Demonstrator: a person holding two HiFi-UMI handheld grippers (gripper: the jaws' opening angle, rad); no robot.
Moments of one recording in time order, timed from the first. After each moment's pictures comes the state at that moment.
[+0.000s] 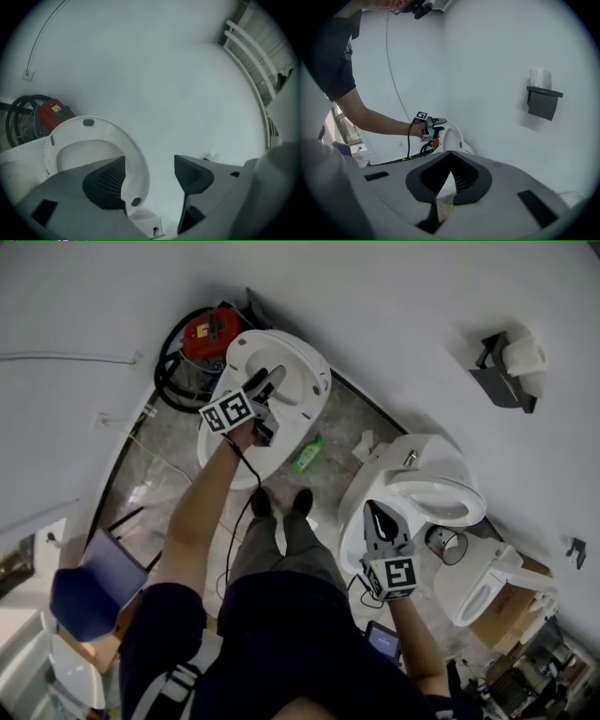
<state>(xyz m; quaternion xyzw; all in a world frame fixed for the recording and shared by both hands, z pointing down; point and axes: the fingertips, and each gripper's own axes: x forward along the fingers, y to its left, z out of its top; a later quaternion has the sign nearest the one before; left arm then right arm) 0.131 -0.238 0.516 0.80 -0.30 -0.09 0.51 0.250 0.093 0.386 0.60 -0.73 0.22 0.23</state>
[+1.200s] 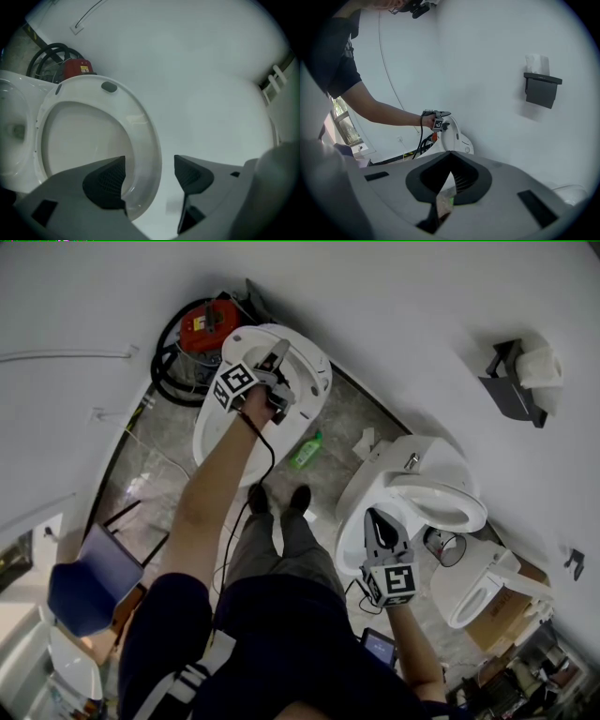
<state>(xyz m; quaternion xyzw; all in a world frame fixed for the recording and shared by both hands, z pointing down) 0.172 -0.297 0.576 0.64 -0.32 -0.19 0.68 0.274 0.094 0.420 0.59 -0.73 0.26 0.24</state>
